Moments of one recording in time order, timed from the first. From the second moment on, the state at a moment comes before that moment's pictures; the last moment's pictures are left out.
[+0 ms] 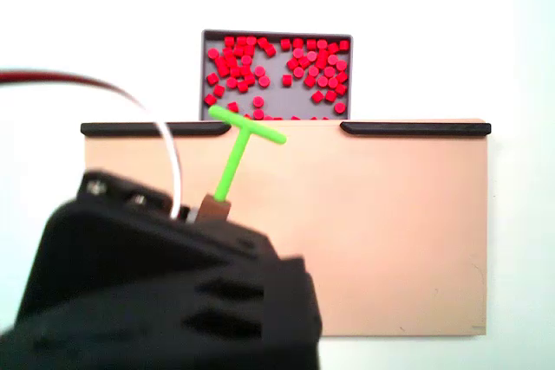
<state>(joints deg) -5.7 75.7 61.6 98.5 -62.8</state>
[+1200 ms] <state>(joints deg) 1.2 105.9 107.1 82.8 -86.9</state>
